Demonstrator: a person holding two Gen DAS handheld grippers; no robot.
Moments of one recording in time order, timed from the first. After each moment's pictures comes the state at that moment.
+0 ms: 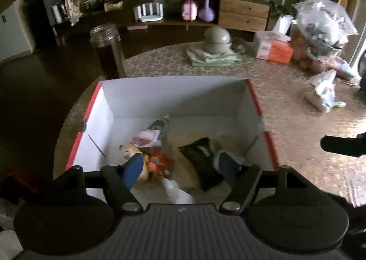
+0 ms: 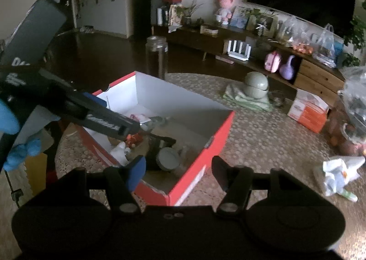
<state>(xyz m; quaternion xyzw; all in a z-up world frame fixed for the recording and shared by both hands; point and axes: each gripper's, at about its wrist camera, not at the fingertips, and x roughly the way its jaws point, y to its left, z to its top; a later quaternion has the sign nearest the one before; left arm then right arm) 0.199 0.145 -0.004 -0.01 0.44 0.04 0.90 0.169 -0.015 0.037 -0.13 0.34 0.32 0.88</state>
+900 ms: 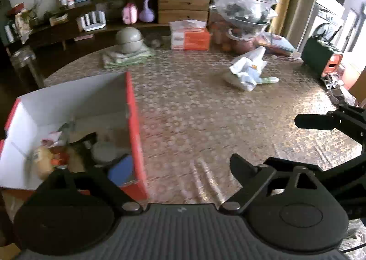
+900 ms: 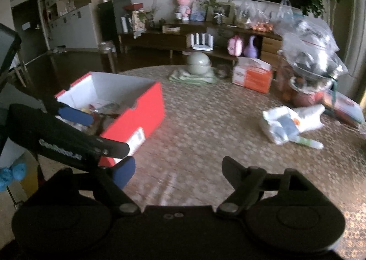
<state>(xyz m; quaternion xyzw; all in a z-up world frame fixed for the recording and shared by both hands) 0.181 -0.002 -0.010 0.01 0.43 -0.08 0.90 0.154 -0.169 0.026 -0.06 0.35 0.25 0.90</state>
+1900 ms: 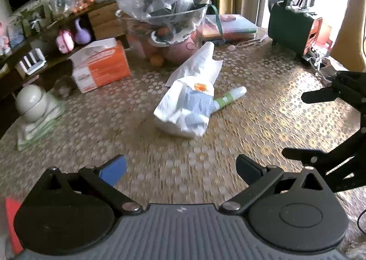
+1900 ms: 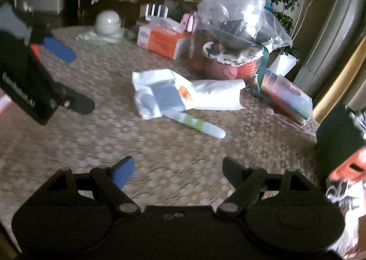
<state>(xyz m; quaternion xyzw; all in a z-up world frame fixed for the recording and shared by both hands) 0.365 -0.167 -0.063 0.13 0.43 -0.19 0.87 0.292 -0.324 -0.046 -0.18 0.39 0.16 0.89</state>
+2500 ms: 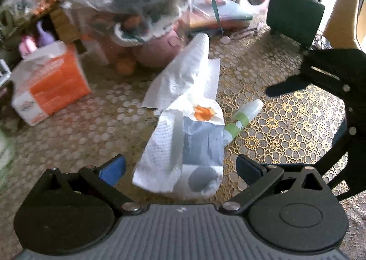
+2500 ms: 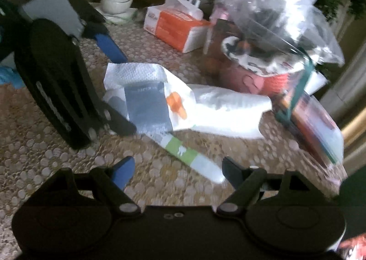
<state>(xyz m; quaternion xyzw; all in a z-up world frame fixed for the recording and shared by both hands) 0.477 -0.202 -0.124 0.15 0.45 -0.27 0.84 0.392 -0.321 -0.092 -0.25 0.39 0.24 0.86</state>
